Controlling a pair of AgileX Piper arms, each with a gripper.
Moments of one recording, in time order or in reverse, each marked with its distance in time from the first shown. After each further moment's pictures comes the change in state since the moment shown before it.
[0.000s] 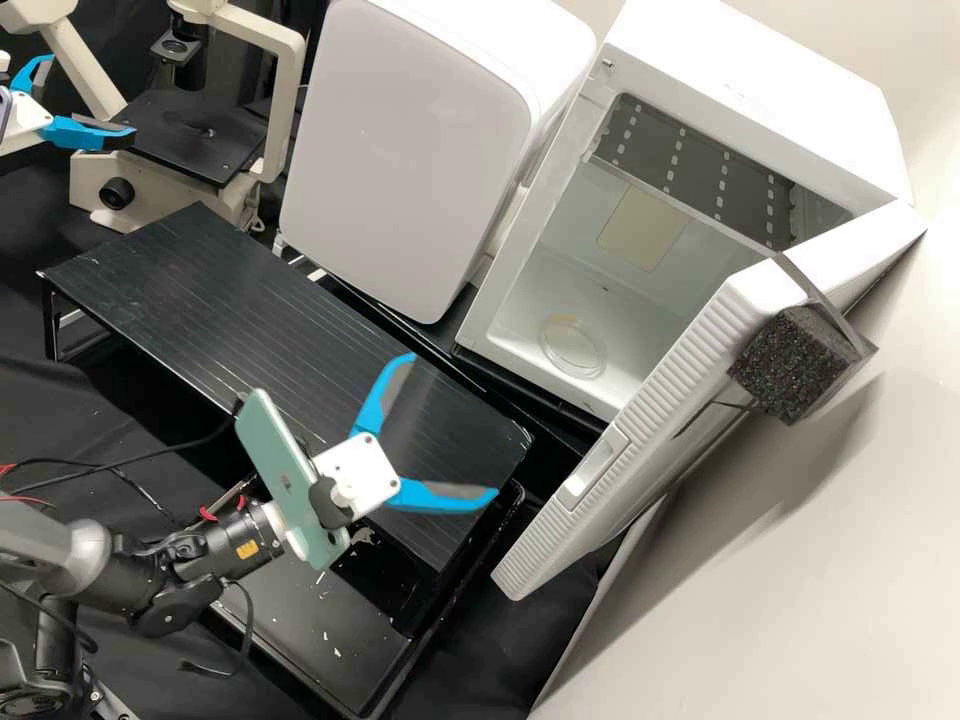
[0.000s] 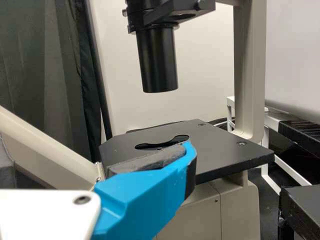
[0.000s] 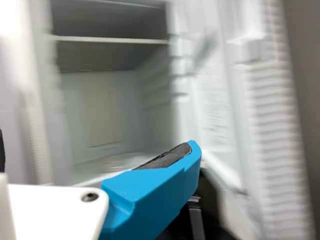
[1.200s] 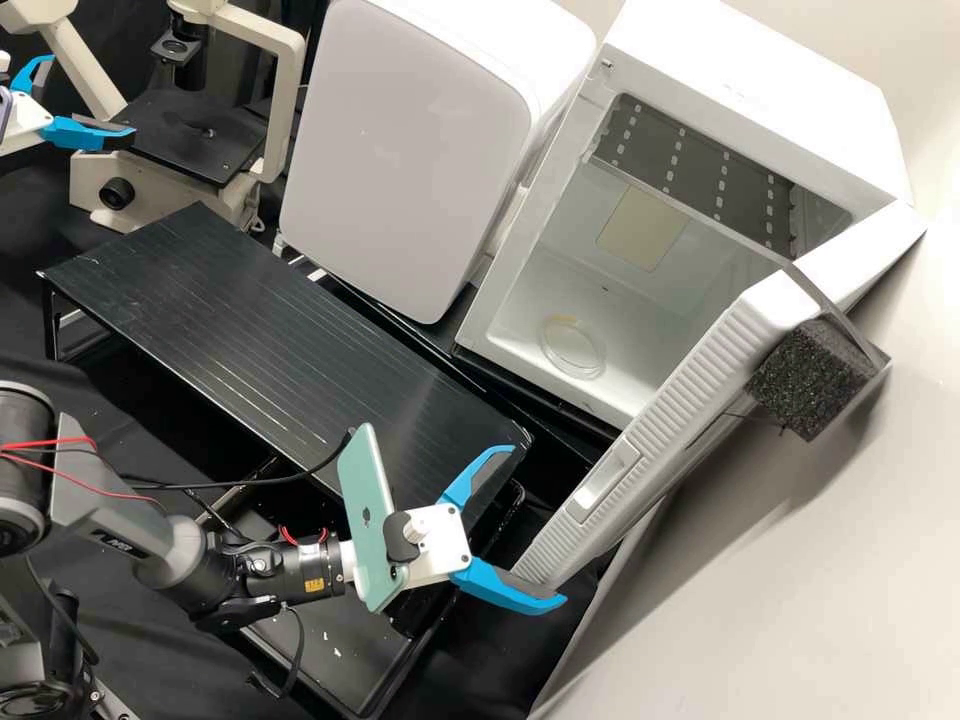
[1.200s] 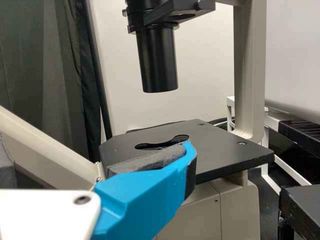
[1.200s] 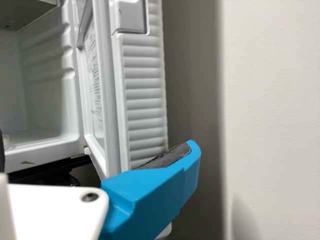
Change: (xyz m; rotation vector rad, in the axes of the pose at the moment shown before) left arm 0.000 0.000 0.000 0.000 0.000 0.000; right arm 0.040 0.032 0.066 -0.243 -0.327 0.255
